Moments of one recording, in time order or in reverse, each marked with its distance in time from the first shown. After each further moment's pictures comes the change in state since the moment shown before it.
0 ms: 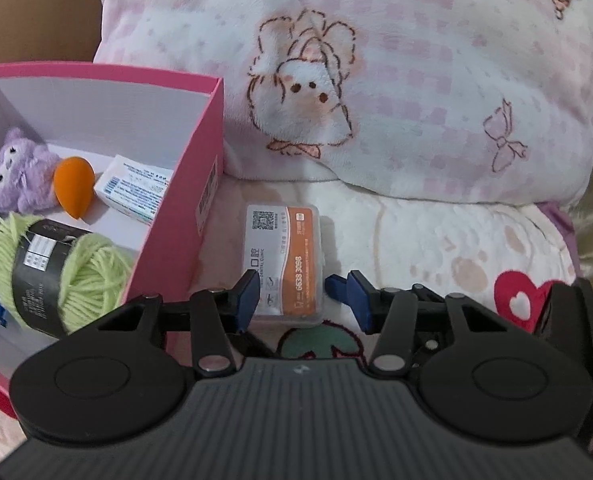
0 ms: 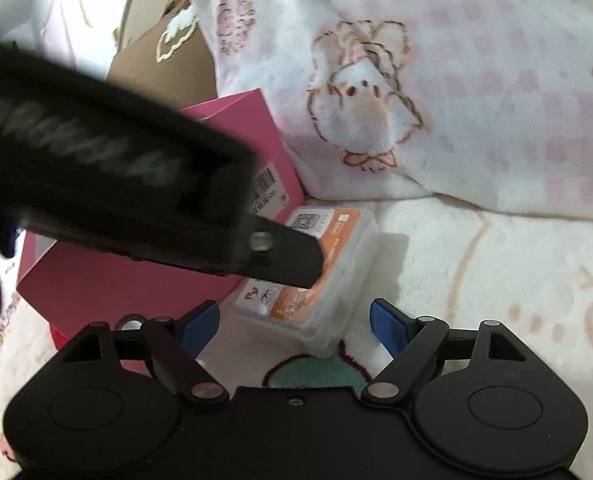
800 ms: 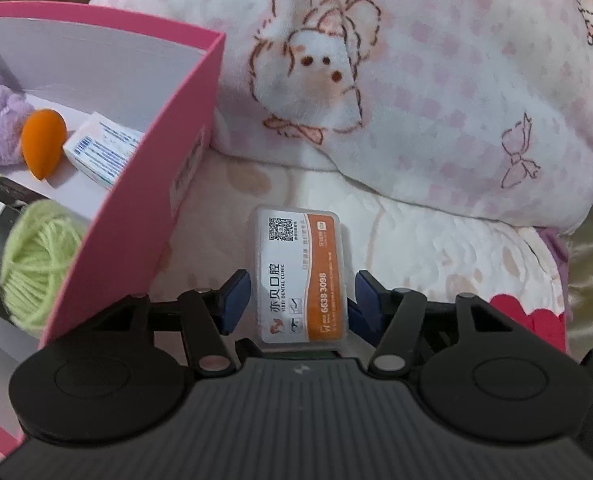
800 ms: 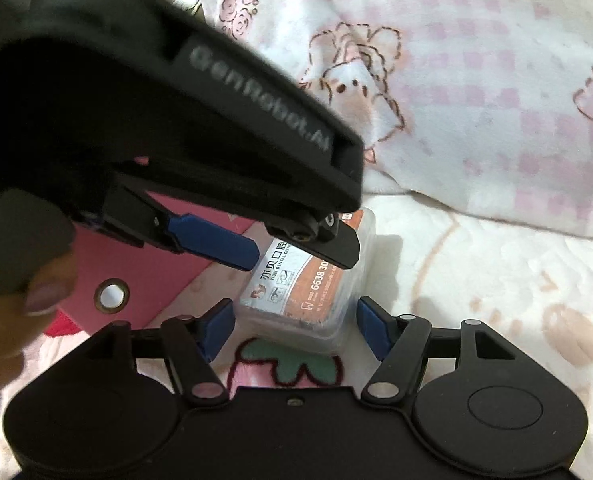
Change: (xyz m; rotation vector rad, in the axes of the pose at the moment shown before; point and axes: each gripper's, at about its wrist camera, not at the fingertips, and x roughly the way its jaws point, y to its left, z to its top) left arm 0.029 0.007 -0.004 -0.112 0.035 -0.069; right arm -0.023 -0.004 -0.012 -0.048 0.033 -0.089
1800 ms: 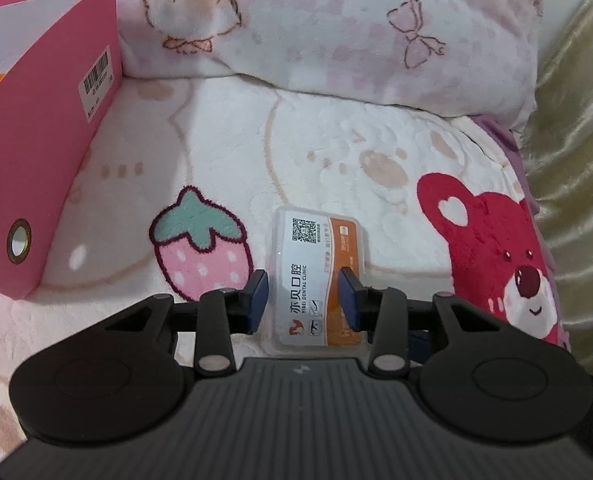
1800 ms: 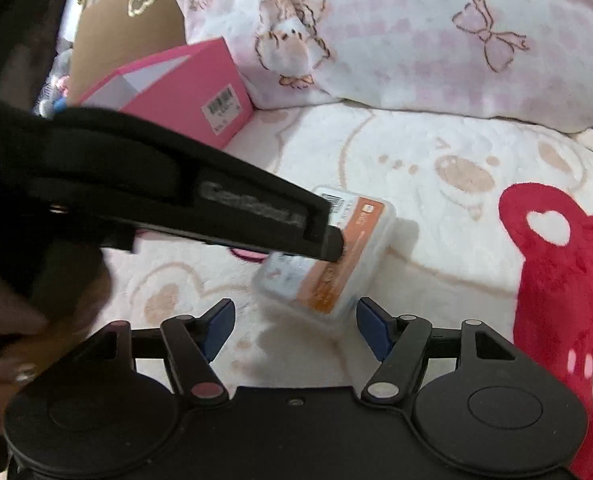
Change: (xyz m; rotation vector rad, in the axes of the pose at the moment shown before) left arm -0.018 -0.055 -0.083 0.166 0.061 -0.065; right arm -0.079 0.003 -0.052 0.105 0.142 -0.067
